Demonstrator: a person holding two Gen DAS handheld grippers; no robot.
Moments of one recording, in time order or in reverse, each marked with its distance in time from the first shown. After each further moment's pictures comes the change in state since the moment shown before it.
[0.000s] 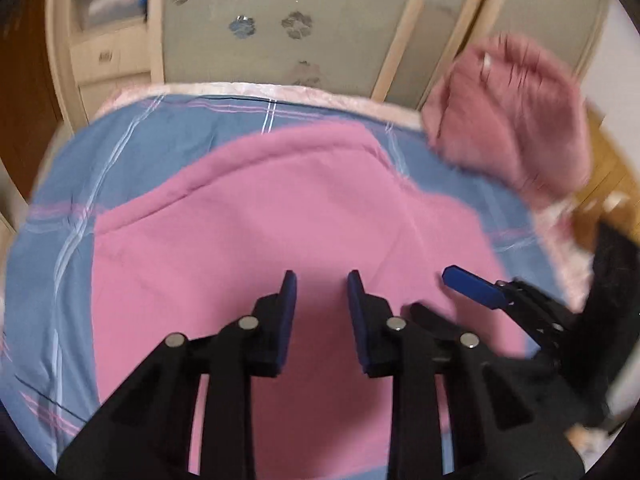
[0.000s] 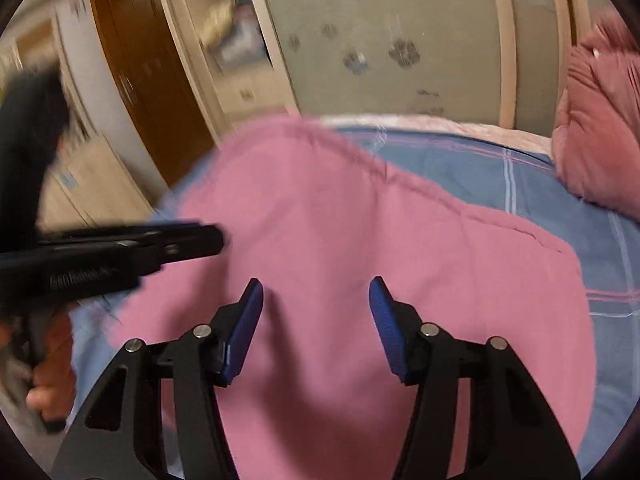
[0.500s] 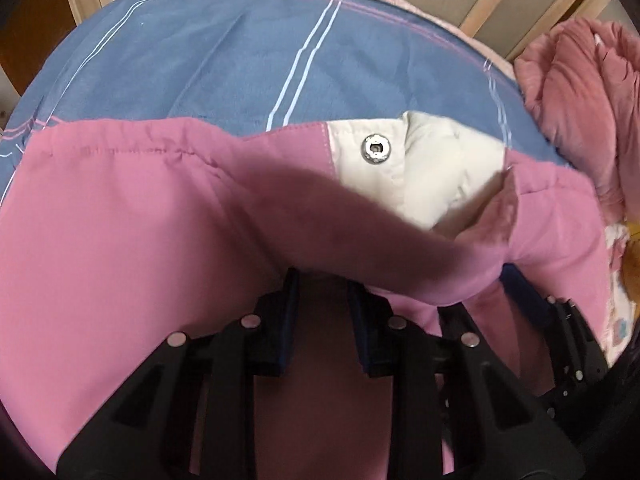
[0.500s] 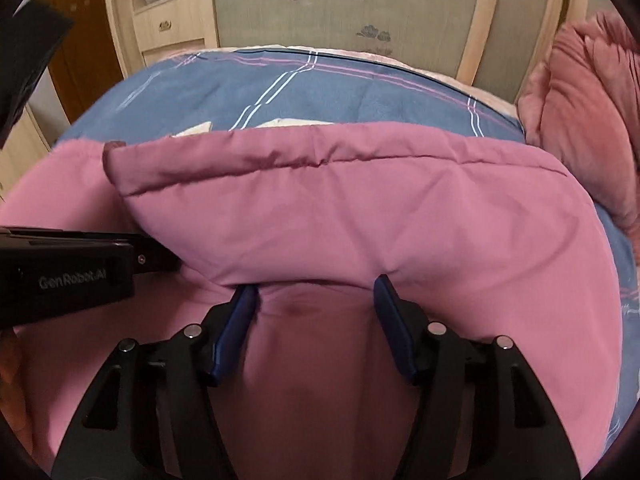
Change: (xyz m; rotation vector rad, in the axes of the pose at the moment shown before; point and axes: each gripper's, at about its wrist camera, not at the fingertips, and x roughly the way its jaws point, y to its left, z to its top) left arm 0.159 0.049 -0.002 -0.212 0.290 0.090; right arm 0.121 -0.026 -0.017 -0.026 0.149 -0.285
